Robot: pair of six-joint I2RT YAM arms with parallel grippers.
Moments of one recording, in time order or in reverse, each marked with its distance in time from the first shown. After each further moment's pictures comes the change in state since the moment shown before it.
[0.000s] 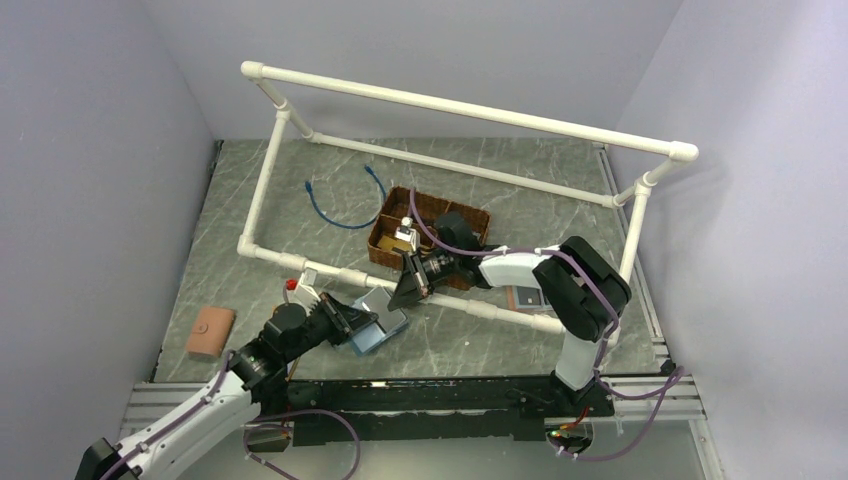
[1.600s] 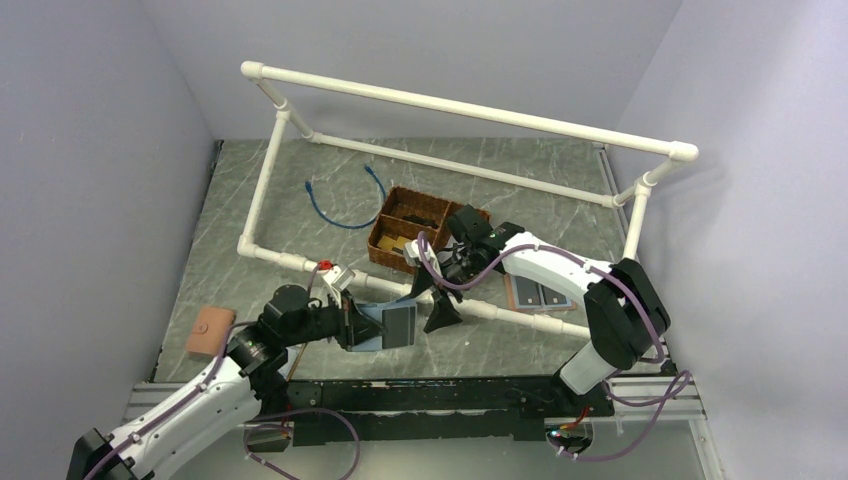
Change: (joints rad) left arm 0.000 0.097 0.197 -0.097 0.364 0.712; right arm -0.040 -0.225 0.152 -0.927 0.011 -1.500
